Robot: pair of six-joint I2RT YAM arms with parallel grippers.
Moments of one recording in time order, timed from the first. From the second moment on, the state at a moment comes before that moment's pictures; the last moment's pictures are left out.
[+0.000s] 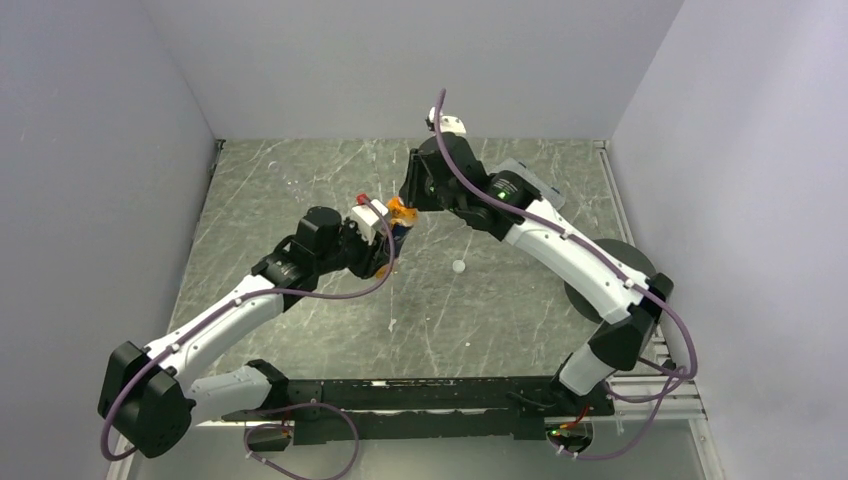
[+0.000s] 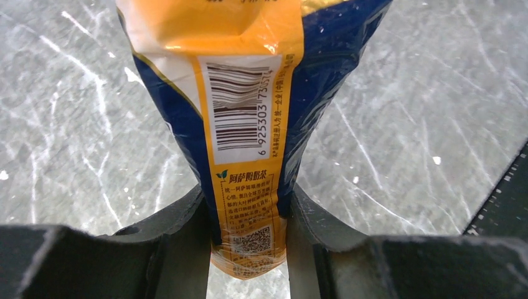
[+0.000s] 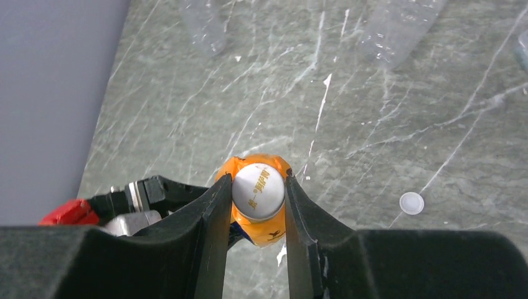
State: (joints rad) left arm -0.60 1.10 0.80 -0.17 0.27 0.06; right arm 0.87 1.57 1.75 -0.73 0.26 0.60
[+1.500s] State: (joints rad) left arm -0.60 1.00 0.74 -0.09 0.87 0.04; right arm 0.85 1.17 1.61 -0.81 -0.18 0.25
